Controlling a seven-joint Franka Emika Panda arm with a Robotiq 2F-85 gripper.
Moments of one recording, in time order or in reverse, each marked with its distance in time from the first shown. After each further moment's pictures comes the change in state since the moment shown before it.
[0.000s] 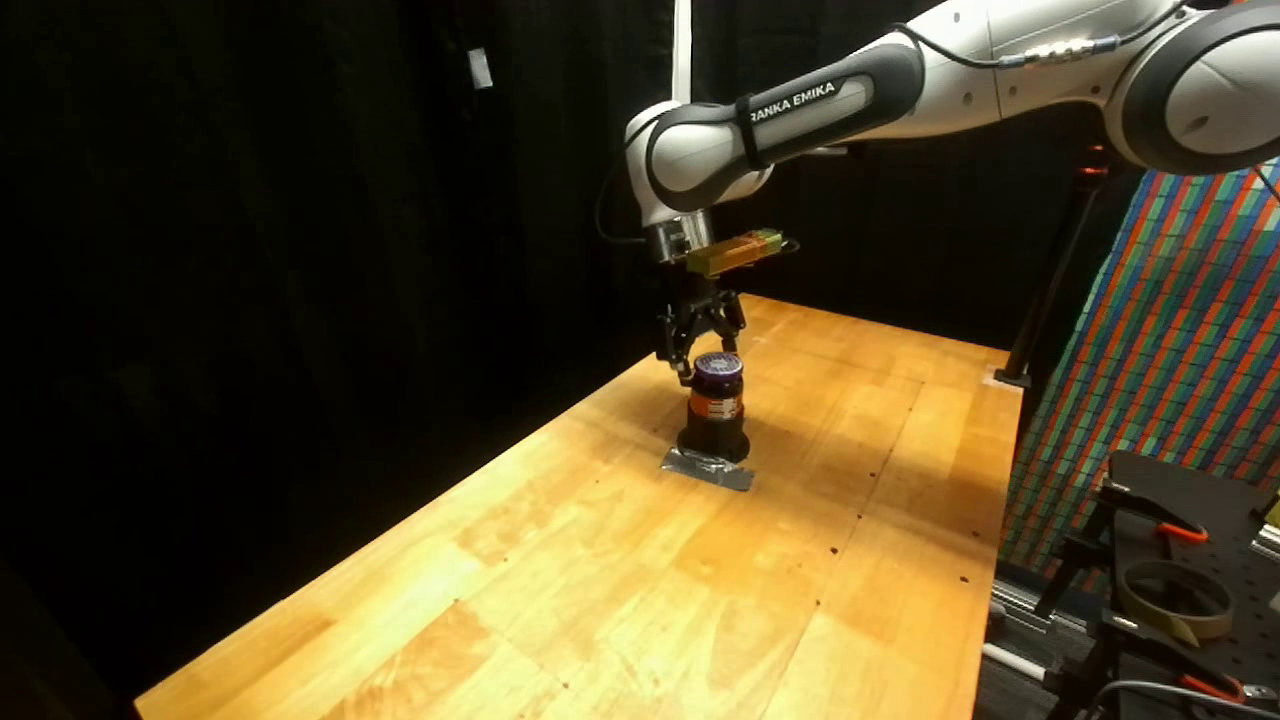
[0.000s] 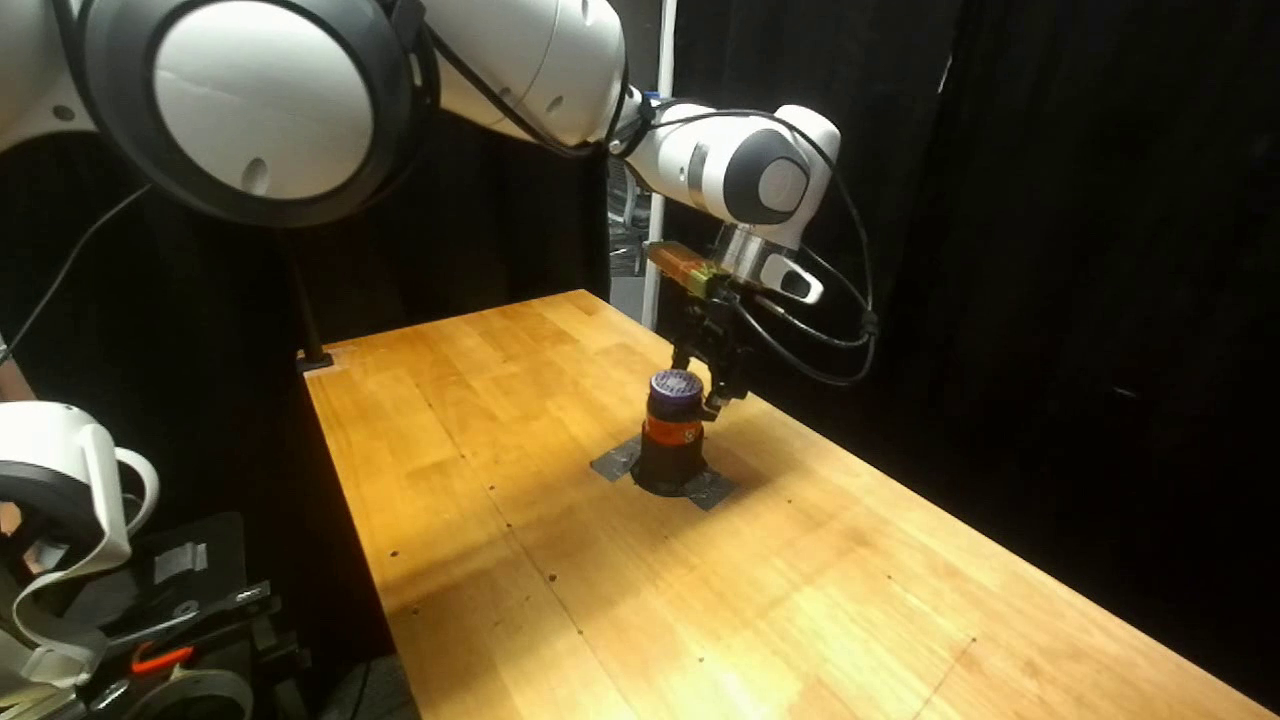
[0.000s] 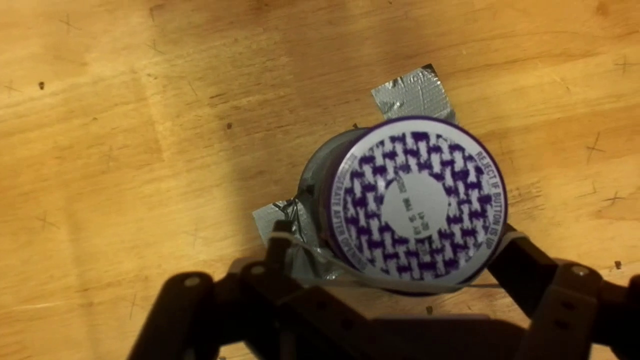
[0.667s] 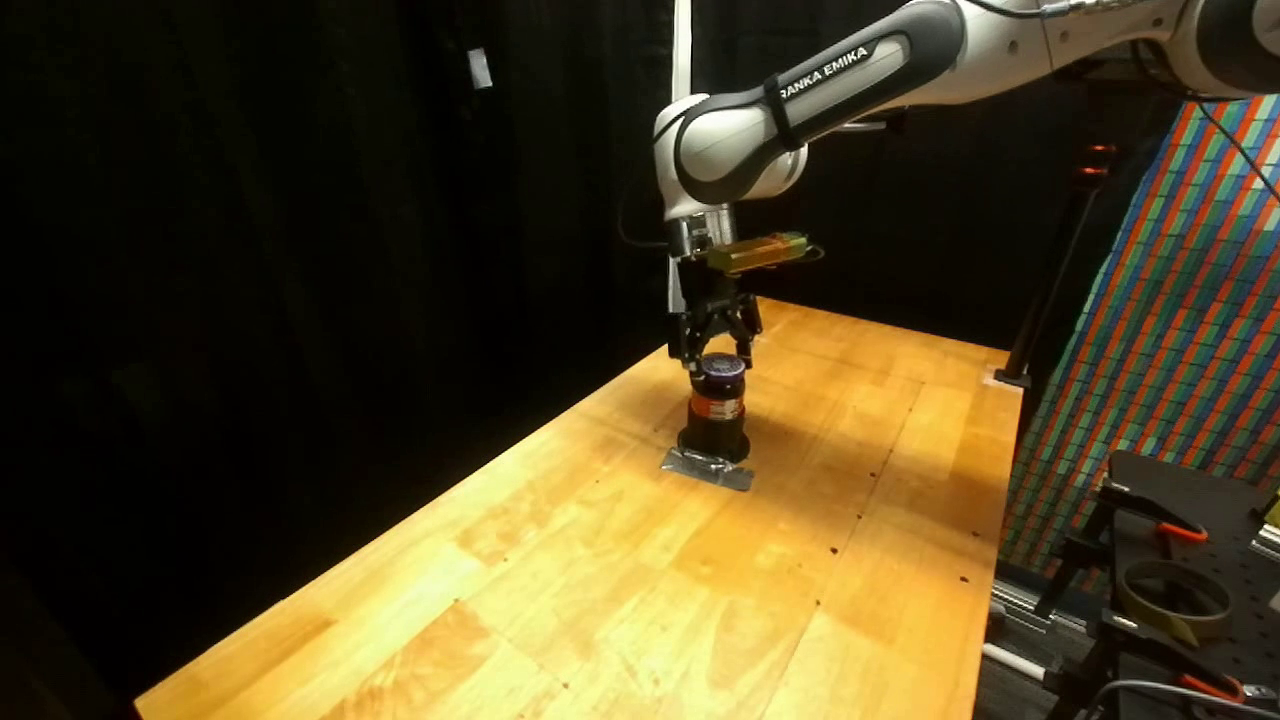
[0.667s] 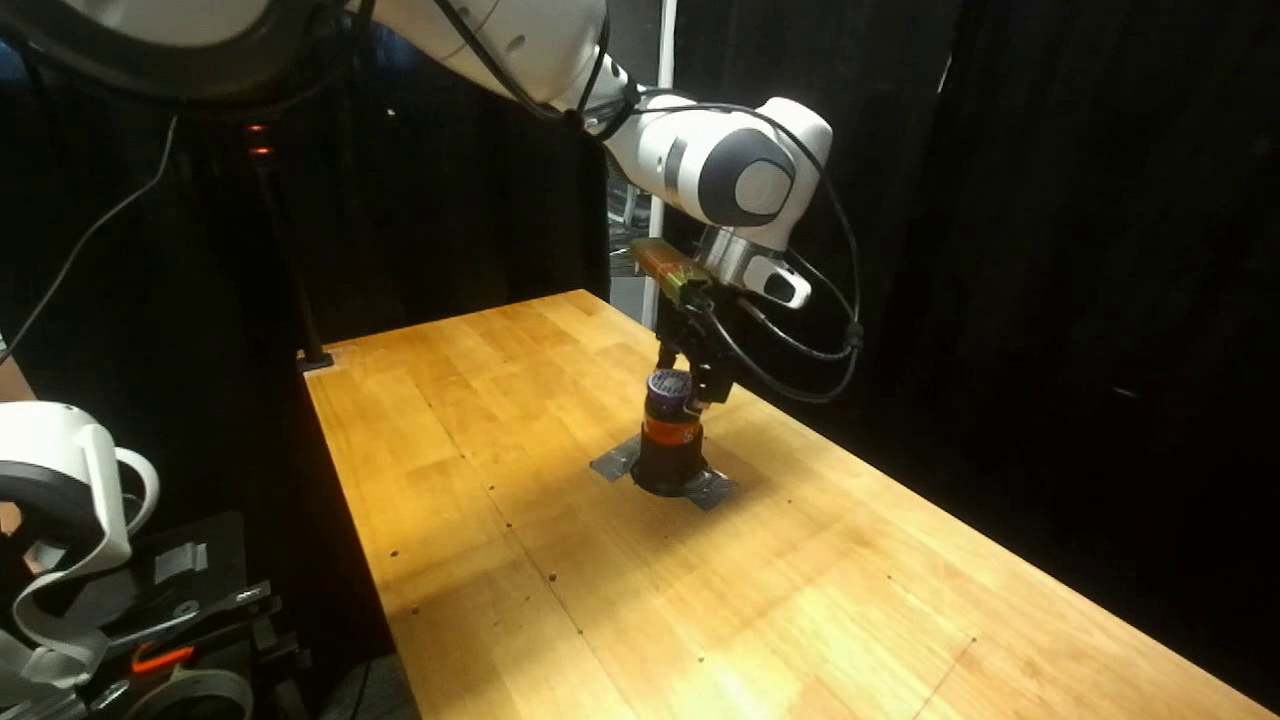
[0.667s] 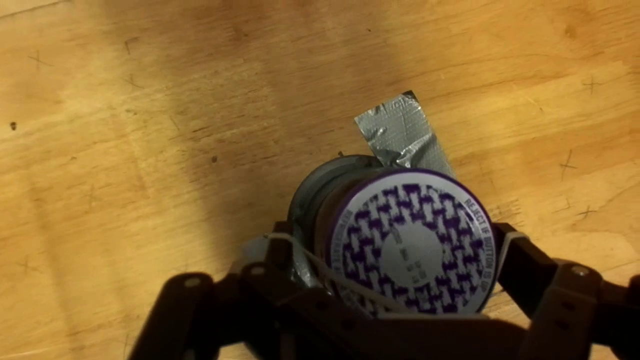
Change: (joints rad) arm -0.015 -0.177 0.001 -0.307 0.066 0.173 0.000
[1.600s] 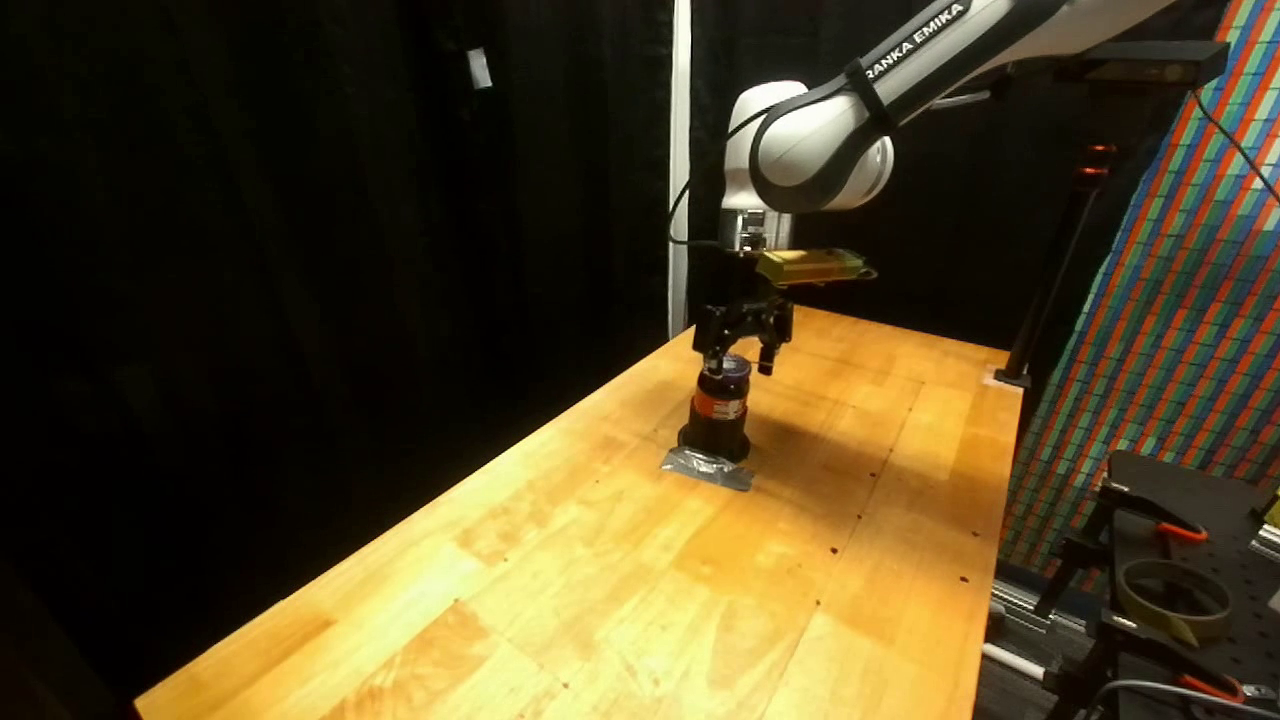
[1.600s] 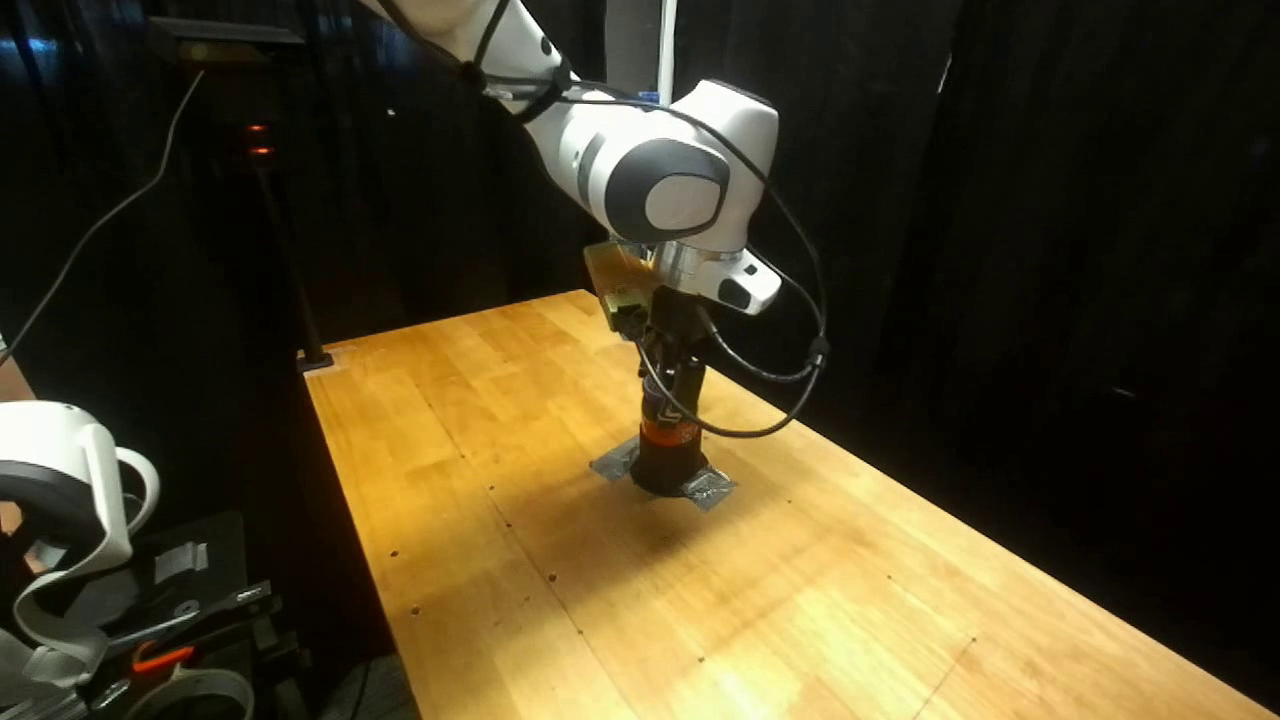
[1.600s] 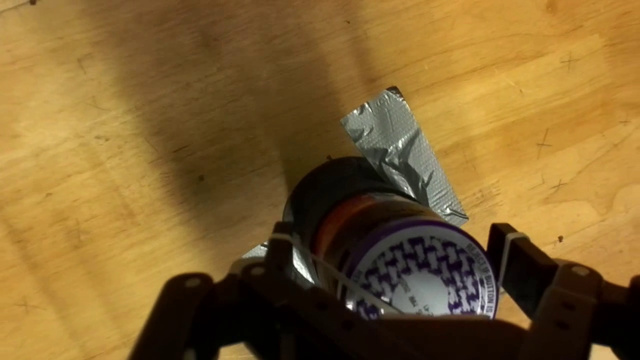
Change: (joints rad) arm -0.004 -0.293 -0.003 -0.513 0.088 0.450 -0.001
